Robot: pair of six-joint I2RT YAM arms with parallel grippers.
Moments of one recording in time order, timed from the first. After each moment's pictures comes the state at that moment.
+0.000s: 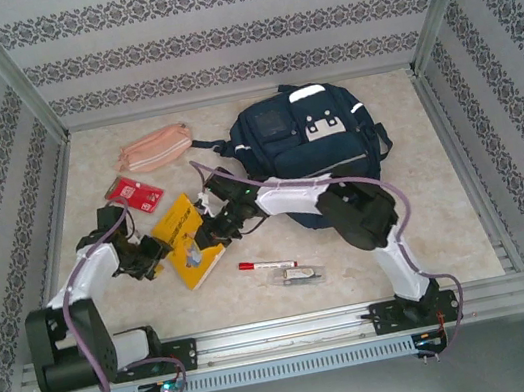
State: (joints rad) left arm 0.13 1.24 0.67 -0.74 0.37 -0.69; right arm 0.86 2.11 1.46 -0.29 -0.80 0.79
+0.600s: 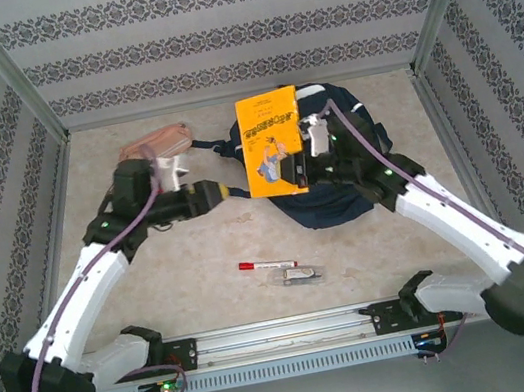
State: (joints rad) left arm -0.40 1.15 1.01 -0.46 0.68 -0.55; right arm 0.51 1.11 1.02 -0.40 -0.41 0.60
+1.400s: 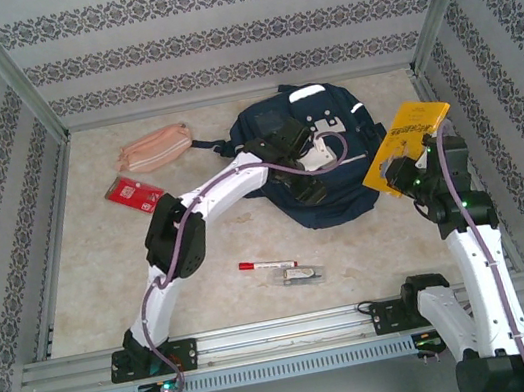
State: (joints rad) left arm -0.77 2.26 2.01 -0.80 0.24 0.34; right arm -0.11 0.77 0.84 -0.76 -0.19 0.59
